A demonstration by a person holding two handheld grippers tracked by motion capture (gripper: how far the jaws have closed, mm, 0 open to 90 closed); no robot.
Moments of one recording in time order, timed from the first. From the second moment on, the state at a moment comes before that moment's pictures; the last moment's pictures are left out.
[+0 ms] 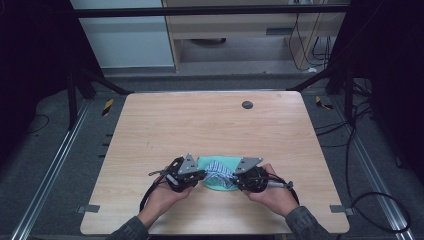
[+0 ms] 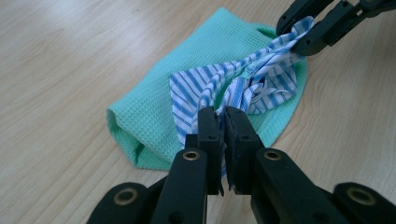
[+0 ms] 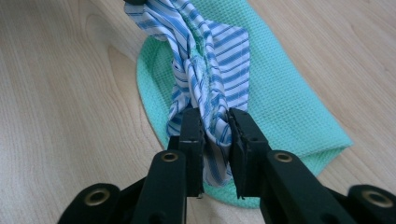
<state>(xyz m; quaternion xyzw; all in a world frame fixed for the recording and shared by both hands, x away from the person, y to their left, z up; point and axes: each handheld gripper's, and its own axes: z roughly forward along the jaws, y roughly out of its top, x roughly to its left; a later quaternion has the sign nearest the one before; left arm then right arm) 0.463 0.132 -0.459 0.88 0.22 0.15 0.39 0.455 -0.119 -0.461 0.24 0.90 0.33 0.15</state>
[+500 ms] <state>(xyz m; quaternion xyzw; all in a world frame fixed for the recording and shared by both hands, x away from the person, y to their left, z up) 0.458 0.140 -0.462 0.87 0.23 0.16 0.40 0.450 -0.118 -0.463 0.23 0.90 0.33 0.15</state>
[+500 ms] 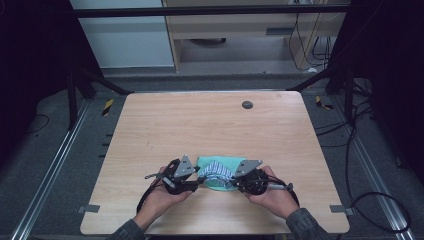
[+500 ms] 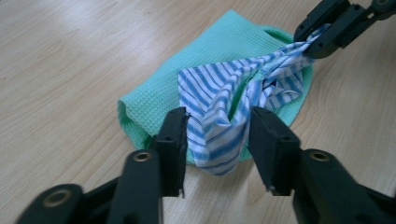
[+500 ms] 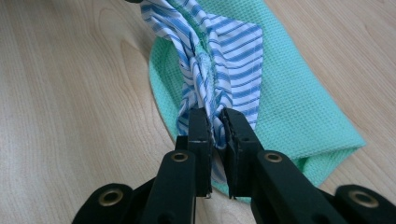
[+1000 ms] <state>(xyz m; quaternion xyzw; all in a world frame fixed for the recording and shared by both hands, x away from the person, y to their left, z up) 0.454 0.136 -0.475 0.88 0.21 0.16 0.39 0.444 -0.119 -0.467 0.23 0.90 0.33 0.16</state>
